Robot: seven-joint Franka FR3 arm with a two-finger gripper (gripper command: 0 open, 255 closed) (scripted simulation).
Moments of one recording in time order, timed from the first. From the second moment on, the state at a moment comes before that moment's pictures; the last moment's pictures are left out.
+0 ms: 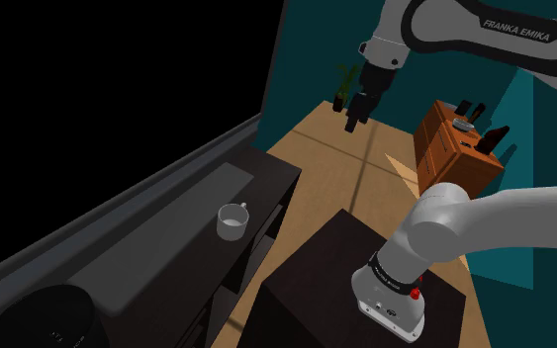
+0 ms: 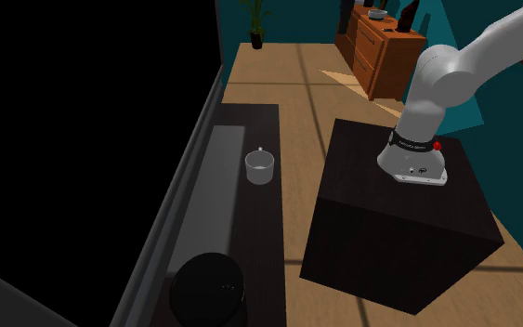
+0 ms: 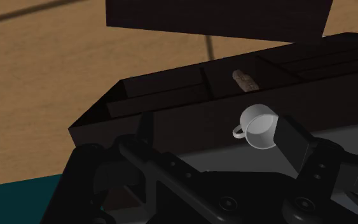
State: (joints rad) arm 0.02 -0.83 -0.07 -2.42 -0.11 1.56 -0.07
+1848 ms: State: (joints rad) arm 0.15 -0.11 0.18 -2.54 -0.03 2.39 0.27
